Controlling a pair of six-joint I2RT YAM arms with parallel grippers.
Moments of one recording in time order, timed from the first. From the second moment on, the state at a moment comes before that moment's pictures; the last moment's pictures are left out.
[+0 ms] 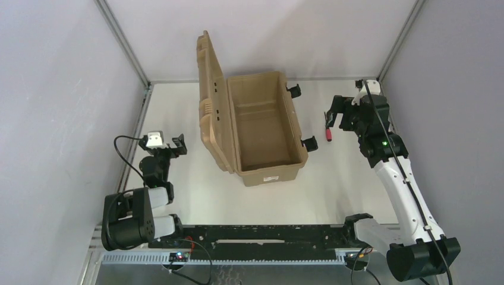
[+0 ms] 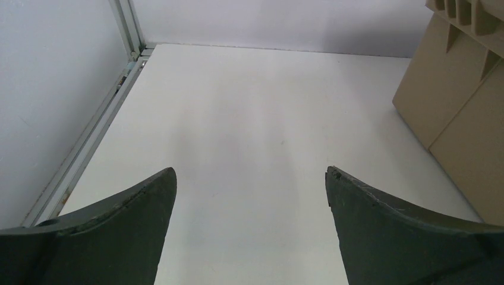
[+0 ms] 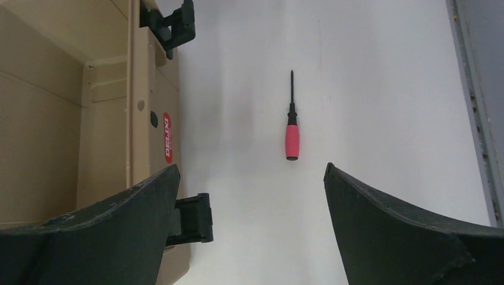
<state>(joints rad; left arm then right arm) 0.21 1.28 0.14 1.19 0.19 -0.05 0.16 1.03 1.11 -0.49 0.08 0.18</state>
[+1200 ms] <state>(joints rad) 0.21 1.28 0.14 1.19 0.19 -0.05 0.16 1.29 1.53 -0.60 0.13 0.08</state>
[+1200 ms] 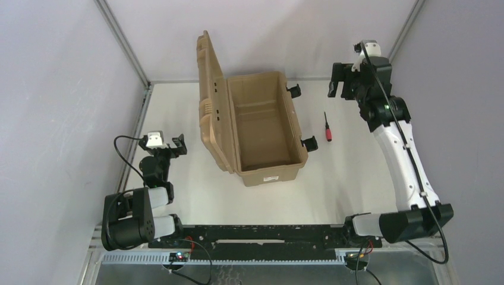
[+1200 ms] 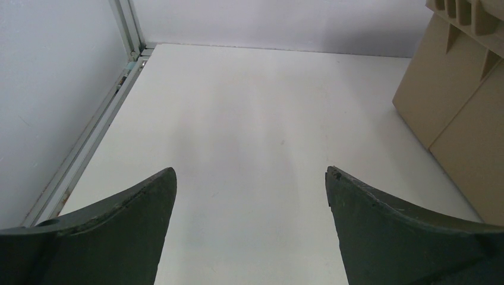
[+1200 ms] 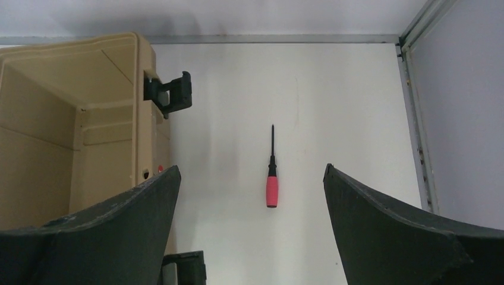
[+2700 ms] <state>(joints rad) 0.21 1.28 0.14 1.19 0.19 -0.05 0.04 2.04 1.70 -0.91 0.04 0.12</state>
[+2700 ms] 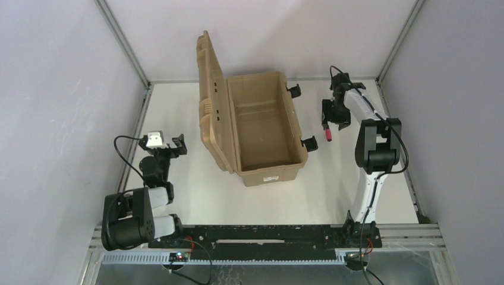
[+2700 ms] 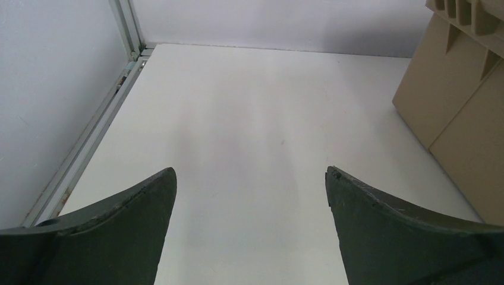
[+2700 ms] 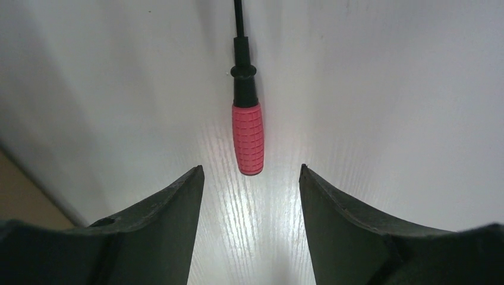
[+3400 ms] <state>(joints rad) 0.21 1.28 0.14 1.19 0.19 -0.05 0.03 2.14 1.68 -0.87 0.02 0.13</state>
